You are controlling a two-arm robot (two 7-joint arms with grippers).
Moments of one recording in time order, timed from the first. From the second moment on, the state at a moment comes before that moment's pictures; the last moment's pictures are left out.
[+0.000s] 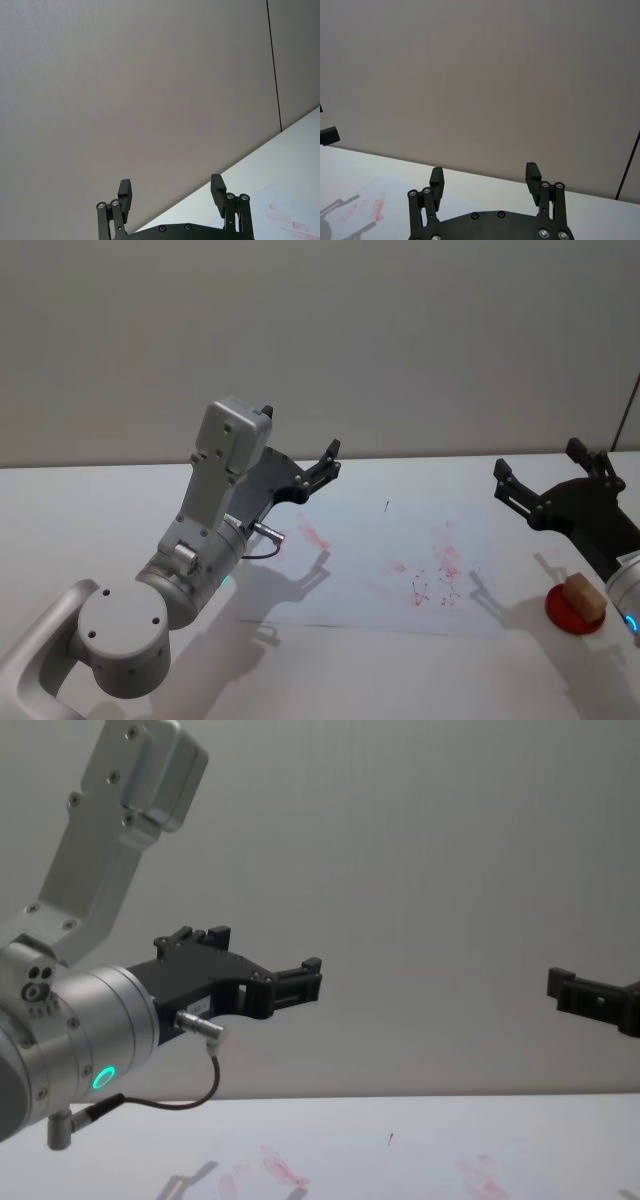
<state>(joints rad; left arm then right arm) -0.24 0.38 0.45 -1.63 -0.20 0.01 -0.01 -0.01 0.34 -0.23 -1.77 0.29 0.03 0.07</state>
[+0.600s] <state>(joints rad) -0.24 0.38 0.45 -1.63 -0.20 0.01 -0.01 -0.01 0.34 -0.23 -1.77 0.29 0.03 0.07</state>
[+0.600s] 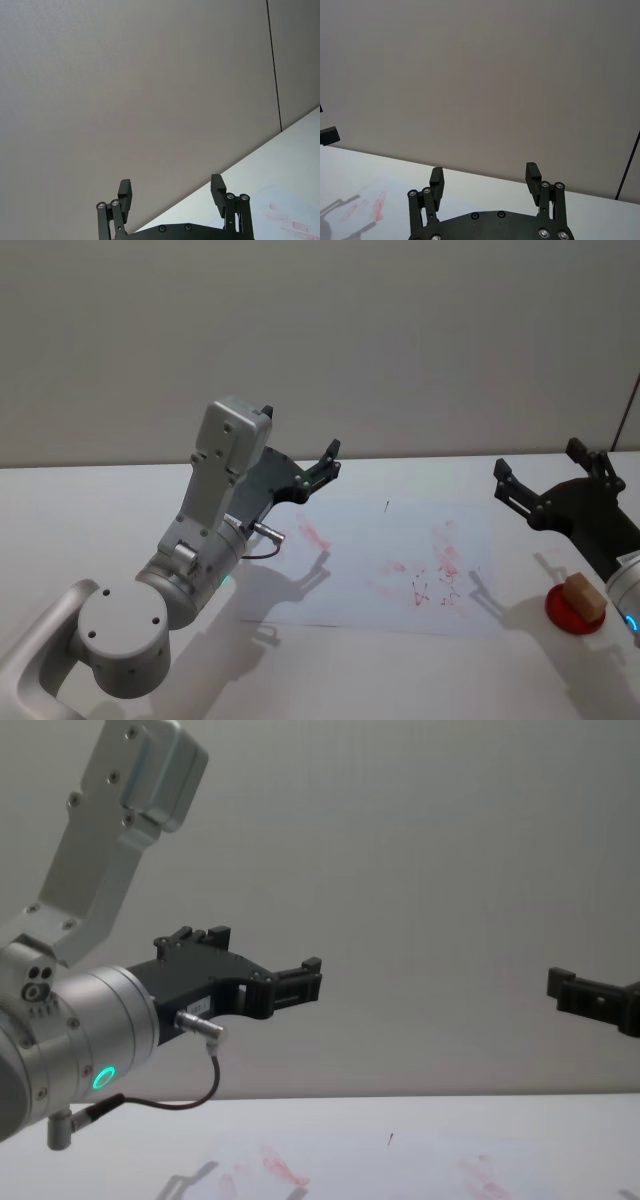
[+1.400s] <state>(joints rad) -0.24 0.38 0.45 -1.63 -0.20 0.01 -0.01 -0.02 0.34 -0.23 -1.77 0.29 0.03 0.07</state>
